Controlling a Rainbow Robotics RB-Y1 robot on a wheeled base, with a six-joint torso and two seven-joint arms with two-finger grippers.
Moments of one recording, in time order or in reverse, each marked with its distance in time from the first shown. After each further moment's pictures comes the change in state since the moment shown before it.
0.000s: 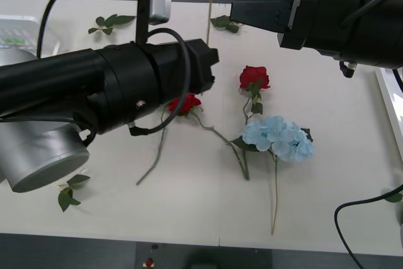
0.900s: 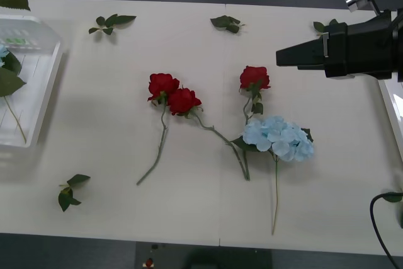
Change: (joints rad) right arm 0.041 -0.132 -0.141 -0.092 0.267 0.417 -0.493; left arm 0.640 0.366 0.808 0.236 0.219 0.189 -0.460
